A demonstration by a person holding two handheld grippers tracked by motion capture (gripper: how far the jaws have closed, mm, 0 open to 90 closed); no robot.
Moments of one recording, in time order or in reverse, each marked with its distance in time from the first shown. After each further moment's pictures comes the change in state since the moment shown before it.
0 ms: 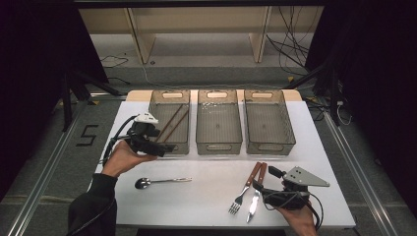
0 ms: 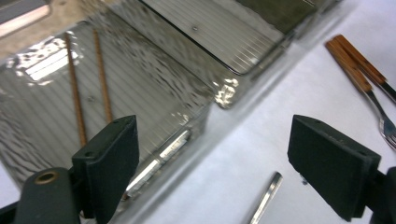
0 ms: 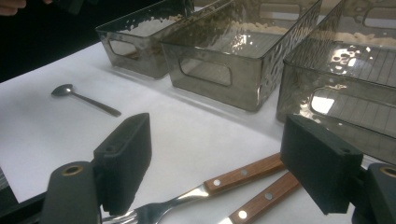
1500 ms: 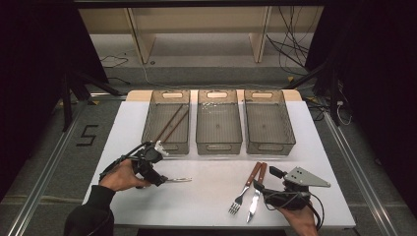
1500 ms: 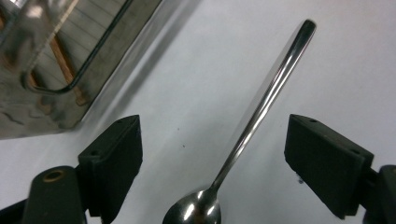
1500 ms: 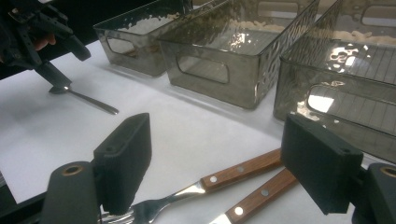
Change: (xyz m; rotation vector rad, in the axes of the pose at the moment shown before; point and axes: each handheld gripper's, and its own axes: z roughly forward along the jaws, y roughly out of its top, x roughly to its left) left arm -0.016 -0.048 0.040 0.428 0.040 0.183; right arm -0.002 -0.002 -0.001 0.006 -0.006 -0.004
